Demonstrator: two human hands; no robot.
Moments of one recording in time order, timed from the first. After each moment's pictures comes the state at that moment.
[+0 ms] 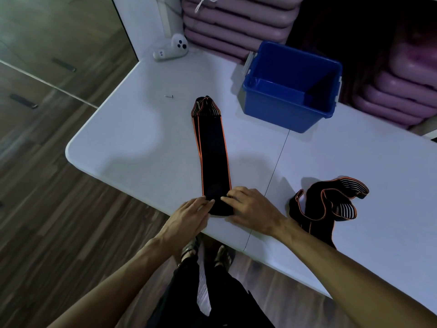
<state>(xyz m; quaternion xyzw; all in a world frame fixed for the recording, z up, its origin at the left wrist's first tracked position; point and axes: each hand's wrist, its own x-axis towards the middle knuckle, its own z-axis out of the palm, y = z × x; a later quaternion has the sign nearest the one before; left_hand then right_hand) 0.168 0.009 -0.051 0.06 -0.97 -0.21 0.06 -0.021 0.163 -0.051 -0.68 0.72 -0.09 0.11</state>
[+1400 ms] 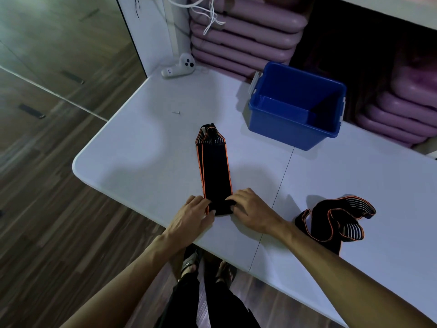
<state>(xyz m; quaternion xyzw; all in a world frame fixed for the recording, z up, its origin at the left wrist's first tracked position) 0.135 -0.017 -0.037 0.18 -0.94 -0.29 0.02 -0.037 0.125 -0.042 -0.54 0.76 -0.22 0.27</state>
